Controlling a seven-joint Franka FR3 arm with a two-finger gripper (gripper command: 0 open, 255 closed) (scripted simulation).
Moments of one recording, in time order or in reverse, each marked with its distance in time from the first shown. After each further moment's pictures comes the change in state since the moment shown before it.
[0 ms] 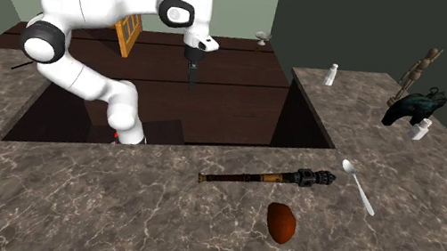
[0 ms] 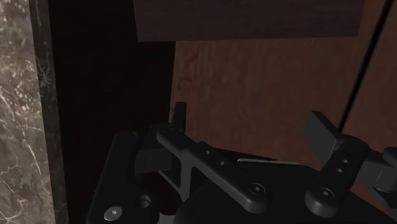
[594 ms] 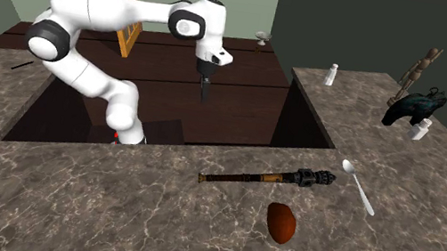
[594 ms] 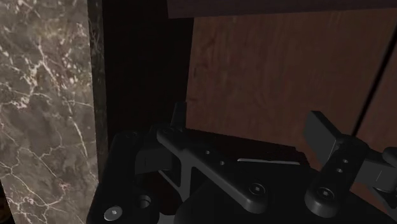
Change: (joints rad) arm -0.057 0.097 -0.139 0.028 -0.106 0.121 -0.133
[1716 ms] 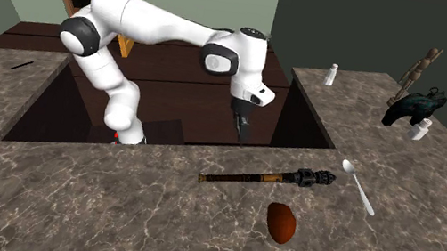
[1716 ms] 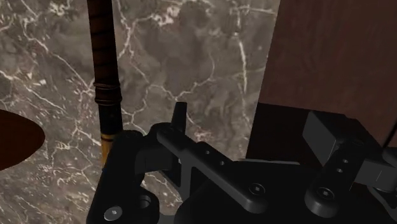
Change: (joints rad) arm -0.073 0.413 -0.318 0.296 -0.042 0.259 -0.329
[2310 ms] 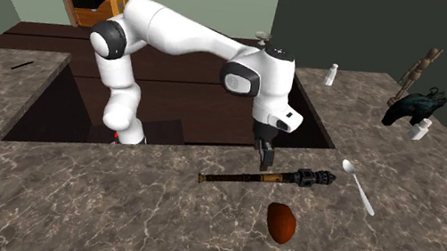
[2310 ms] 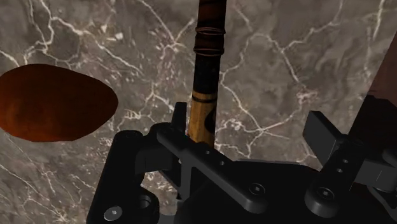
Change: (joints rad) arm -0.051 0.305 -0.132 0.288 0.165 0.052 -0.217
